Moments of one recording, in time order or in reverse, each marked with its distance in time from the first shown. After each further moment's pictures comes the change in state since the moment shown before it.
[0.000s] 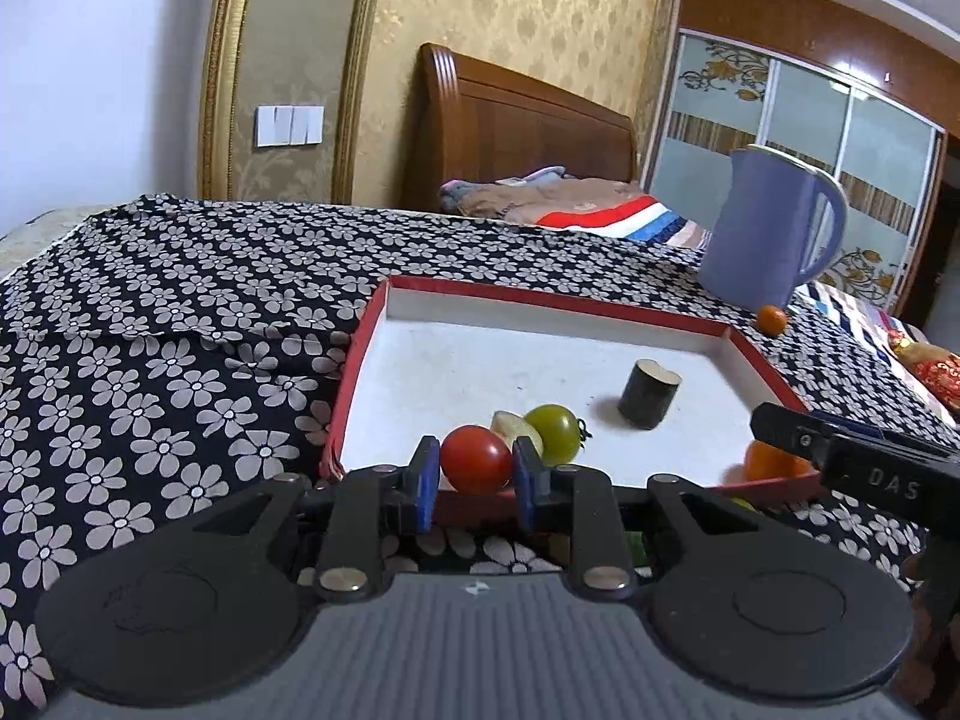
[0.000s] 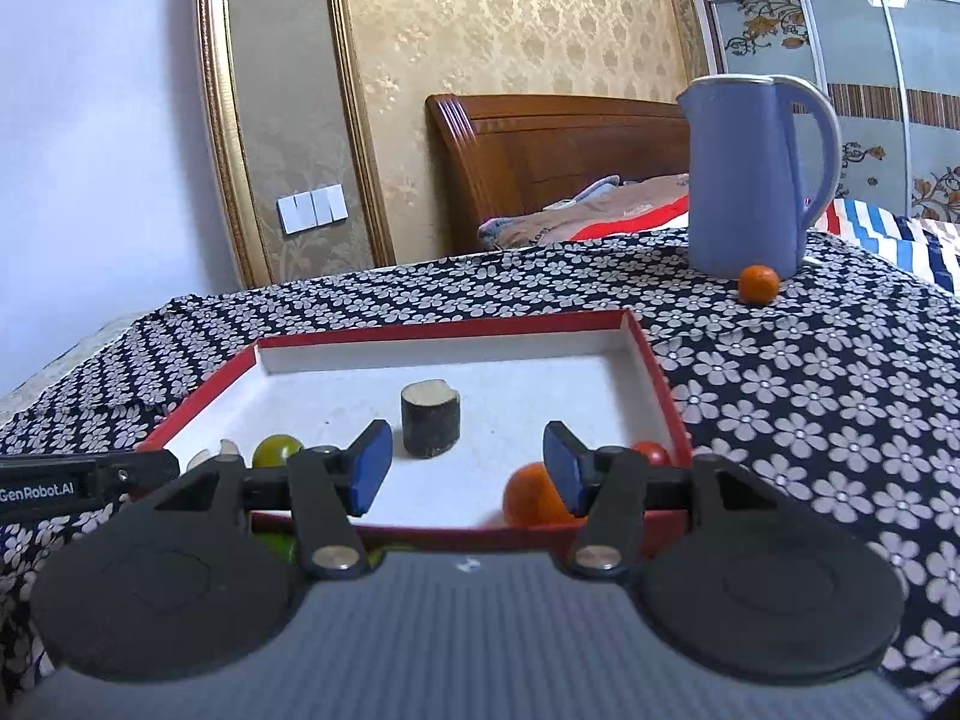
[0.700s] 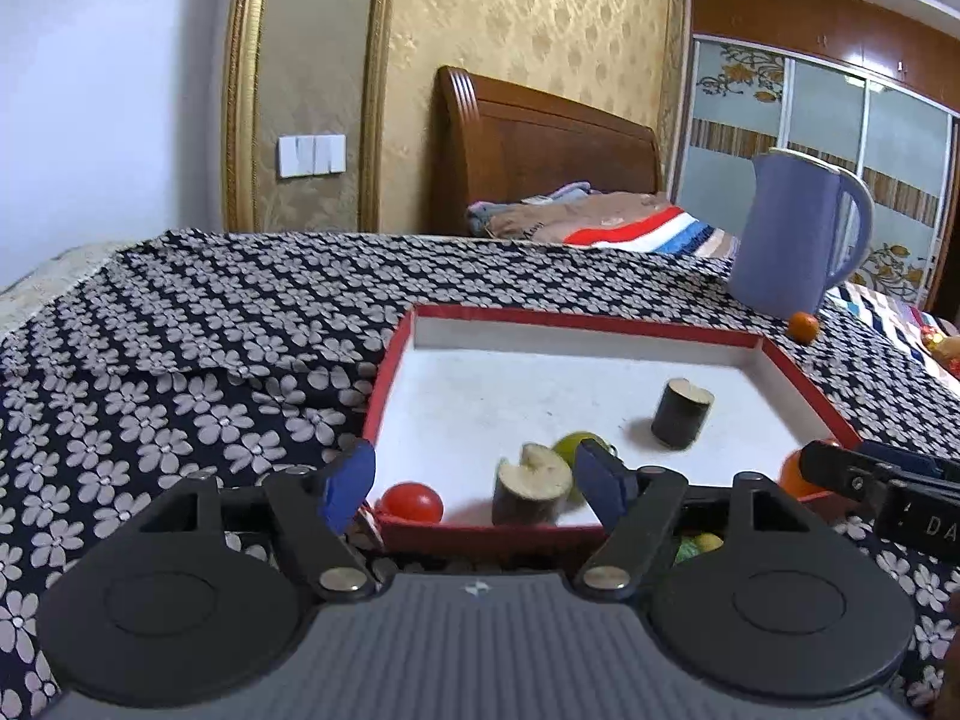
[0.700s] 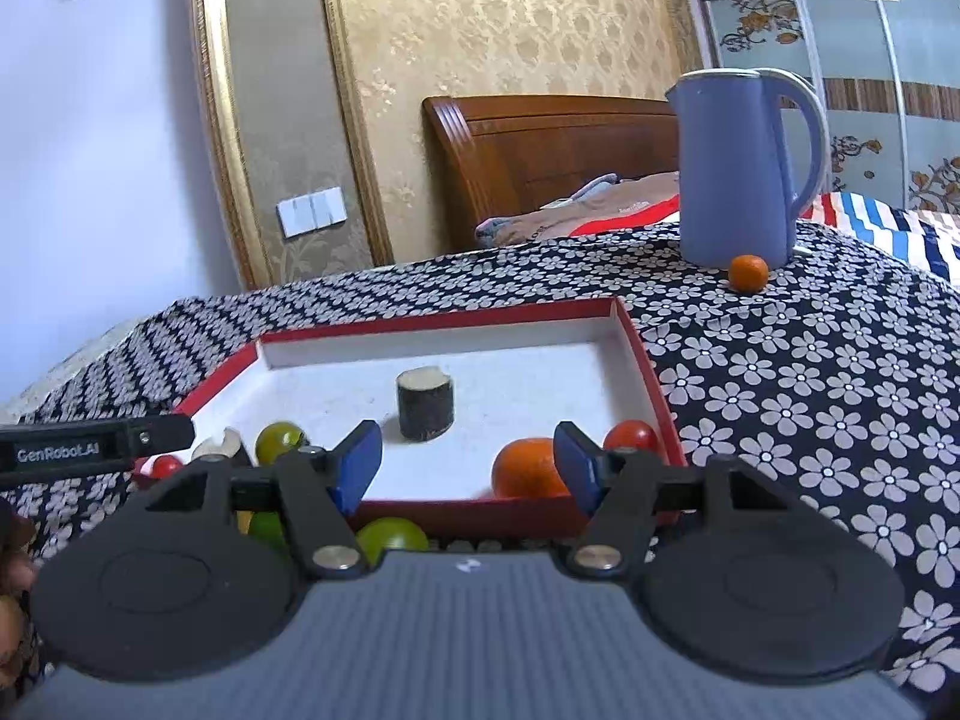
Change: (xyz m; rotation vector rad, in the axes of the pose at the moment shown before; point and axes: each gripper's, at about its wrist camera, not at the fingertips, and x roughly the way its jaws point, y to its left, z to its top) left arm 0.004 -0.005 0.004 0.036 -0.036 0.070; right arm -0.010 -0.004 -0.007 0.007 0.004 0.007
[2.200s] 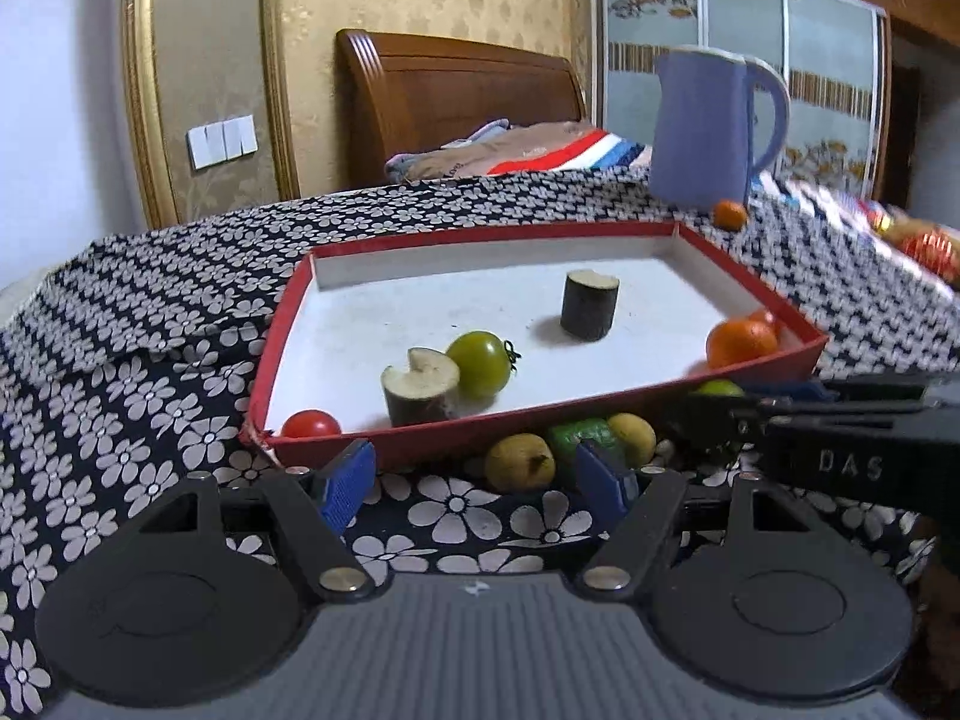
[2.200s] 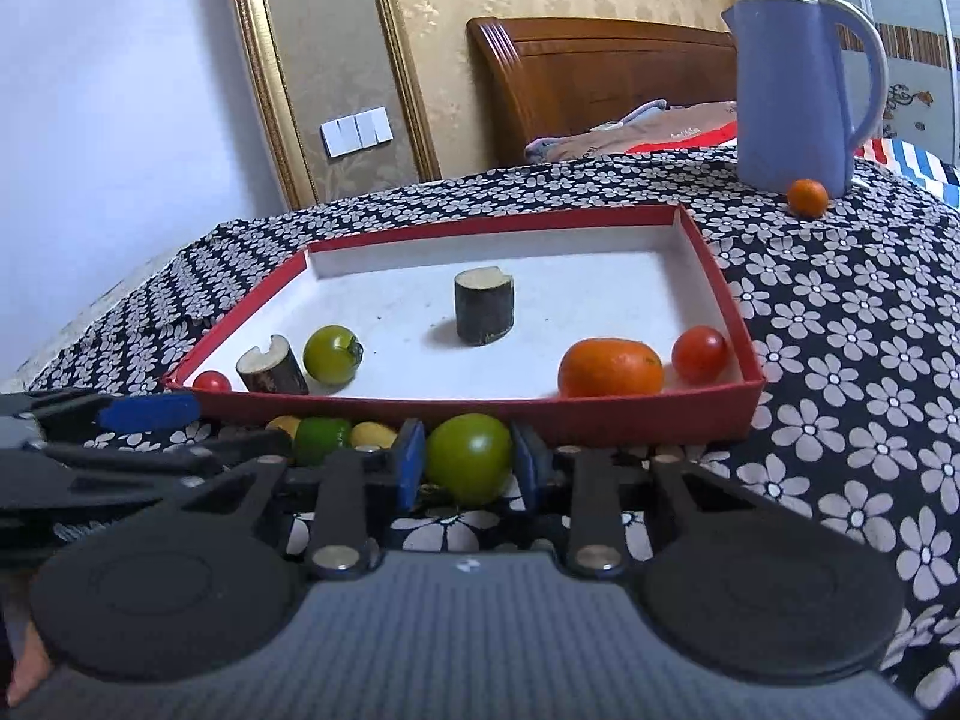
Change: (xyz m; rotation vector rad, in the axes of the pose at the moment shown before) left arm 0.002 -0.042 -0.026 0.200 0.101 -0.065; right arm 0.014 0.009 -0.014 -0.002 0.159 0.097
